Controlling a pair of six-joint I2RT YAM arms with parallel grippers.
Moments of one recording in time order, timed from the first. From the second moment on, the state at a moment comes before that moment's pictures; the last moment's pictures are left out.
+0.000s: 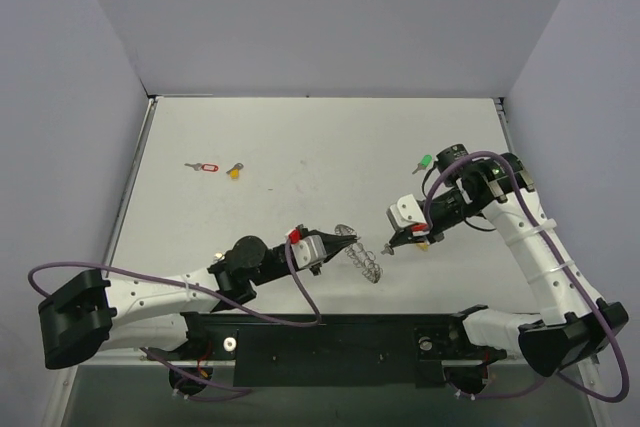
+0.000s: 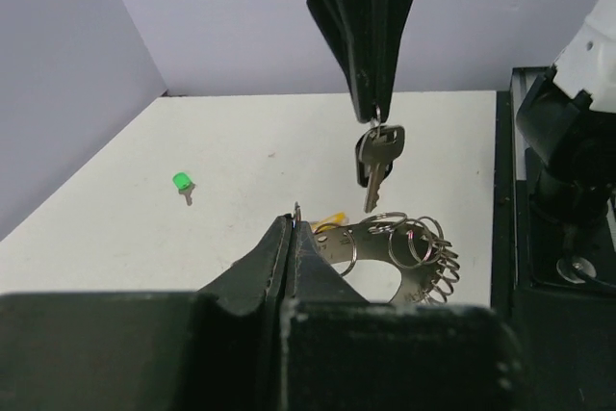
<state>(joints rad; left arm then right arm) -1.15 1.12 0.46 0.83 0.11 0.19 0.38 1.20 1.33 -1.54 -0.90 -1.62</state>
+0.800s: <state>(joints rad) -1.13 1.25 0.42 1.21 0.17 -0.16 0.33 1.25 1.35 -1.54 -0.96 -1.61</state>
